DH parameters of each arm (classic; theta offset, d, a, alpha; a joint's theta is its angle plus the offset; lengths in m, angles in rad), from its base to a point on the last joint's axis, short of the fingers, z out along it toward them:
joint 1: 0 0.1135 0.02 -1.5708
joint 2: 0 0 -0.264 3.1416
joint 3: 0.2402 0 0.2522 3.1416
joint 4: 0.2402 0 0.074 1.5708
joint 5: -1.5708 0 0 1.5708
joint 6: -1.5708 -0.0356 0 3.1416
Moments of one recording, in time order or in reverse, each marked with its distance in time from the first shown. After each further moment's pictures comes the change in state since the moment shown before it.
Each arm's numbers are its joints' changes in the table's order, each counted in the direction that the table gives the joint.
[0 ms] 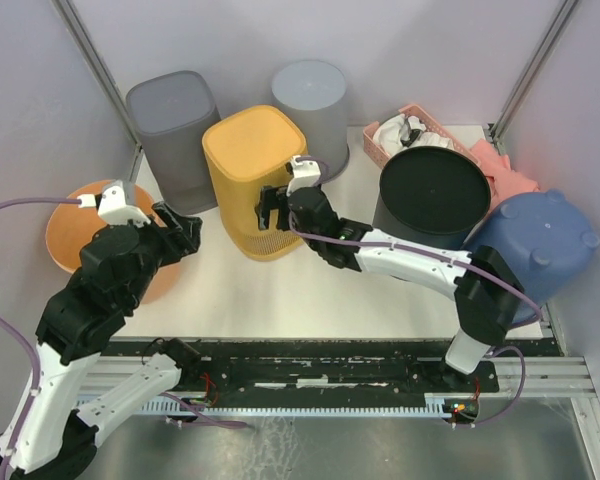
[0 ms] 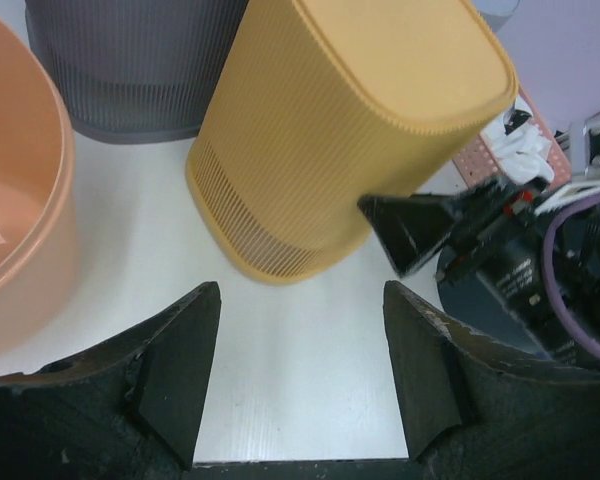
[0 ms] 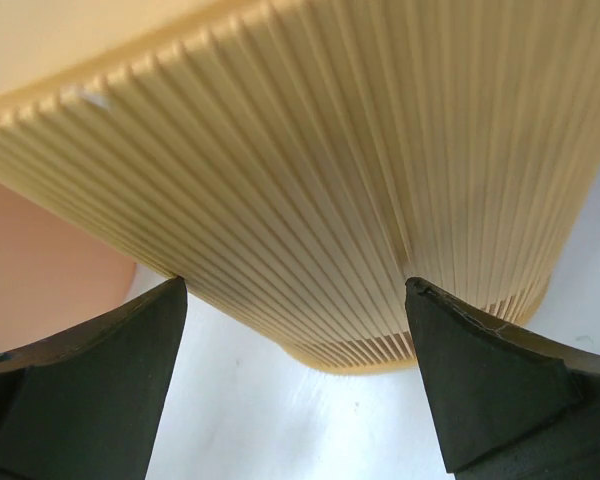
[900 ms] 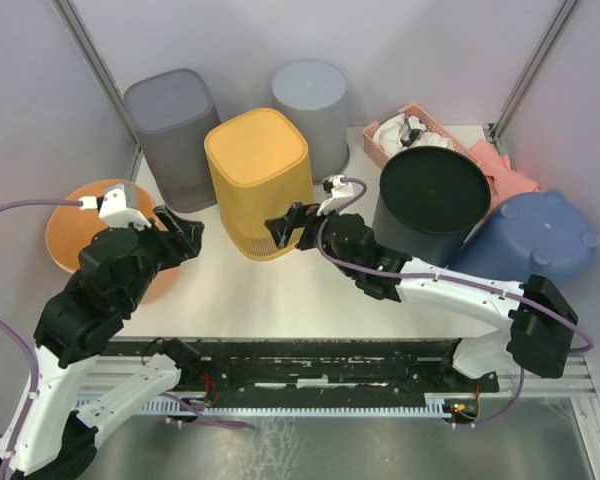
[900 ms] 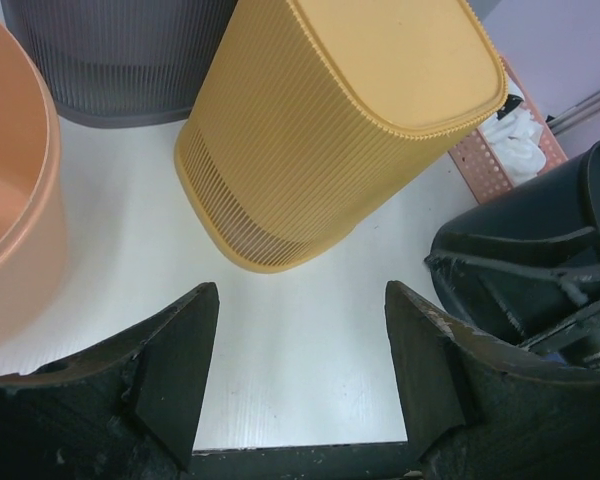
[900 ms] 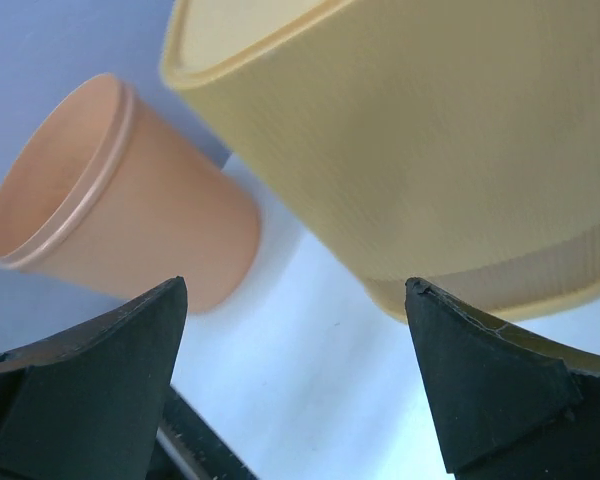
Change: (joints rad) left arm 0.000 -0.021 -0.010 0.035 -0.032 0.015; right arm 0.033 -0.282 -0.291 -0.193 0.050 -0.145
